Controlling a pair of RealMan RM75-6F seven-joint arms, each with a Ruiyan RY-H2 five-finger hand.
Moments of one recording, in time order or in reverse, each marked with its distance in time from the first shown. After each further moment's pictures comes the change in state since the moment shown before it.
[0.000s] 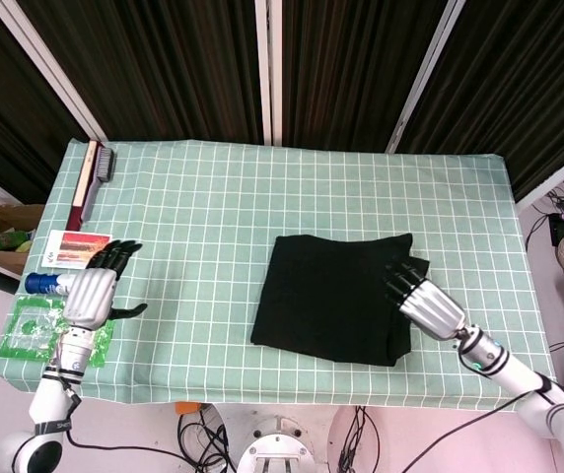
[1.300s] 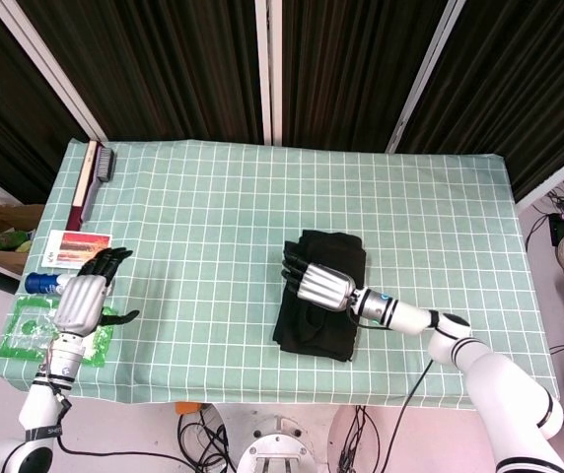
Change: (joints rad) left arm 0.034 0.018 0.017 0.029 0.006 -0.012 -0.089; right arm 0.431 -0.263 0.022 0.087 -0.043 -0.512 -0.059
